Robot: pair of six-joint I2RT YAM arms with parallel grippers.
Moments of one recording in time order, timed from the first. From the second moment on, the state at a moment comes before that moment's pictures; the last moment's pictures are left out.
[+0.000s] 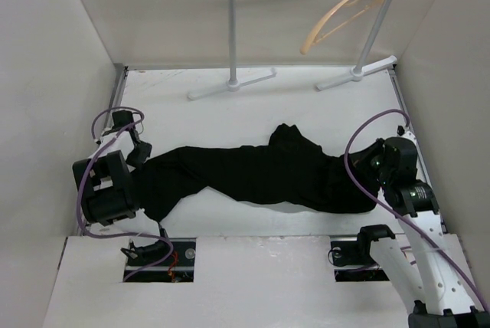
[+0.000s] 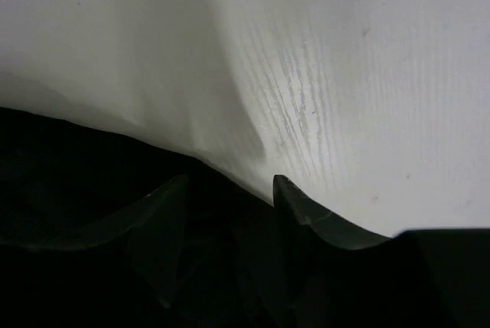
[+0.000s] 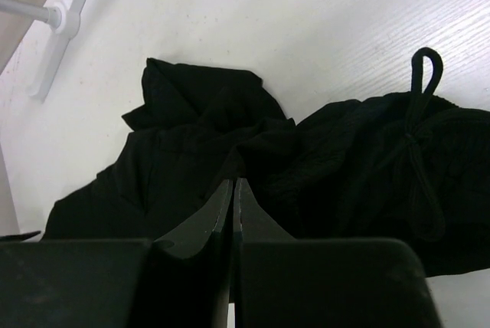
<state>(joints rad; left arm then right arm) 0.29 1.57 0.92 -0.53 -0.20 -0.92 0.10 0.62 0.72 -0.66 0.05 0.76</state>
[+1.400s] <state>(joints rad) 0.29 1.50 1.06 -0.40 -0.17 -0.91 0.06 0.72 0.89 -0.61 0.04 0.75</state>
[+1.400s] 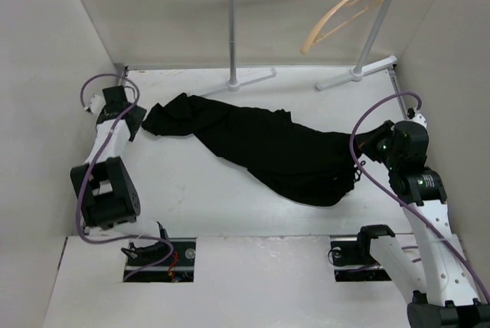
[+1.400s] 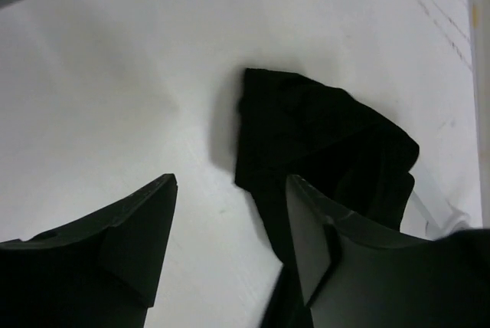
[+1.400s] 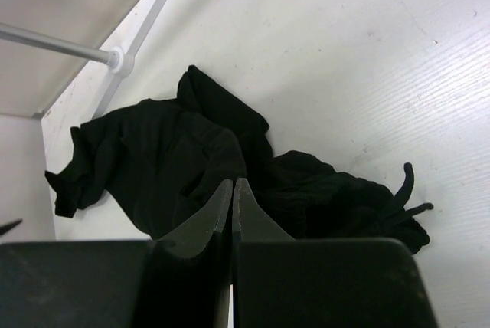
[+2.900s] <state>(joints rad) 0.30 1.70 1.58 -0.42 -0.22 -1.07 -0.07 1.02 1.13 -0.48 0.08 0.77</state>
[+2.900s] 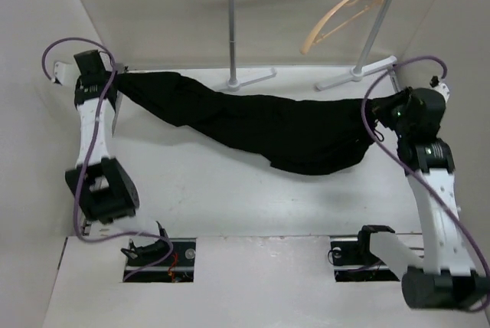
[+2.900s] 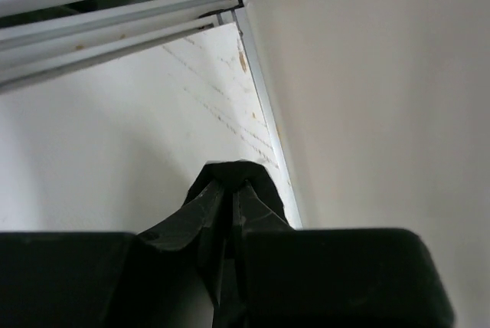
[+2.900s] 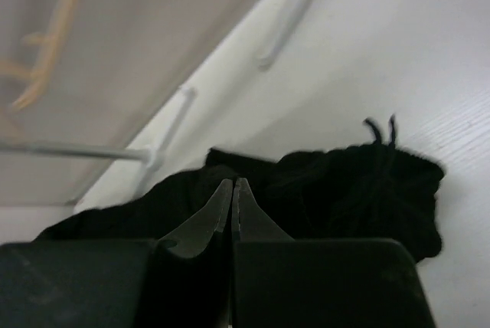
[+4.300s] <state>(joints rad) -0.08 1.42 0.86 -0.55 -0.35 -0.79 -0.01 0.93 0.96 -0.44 0.04 0.78</state>
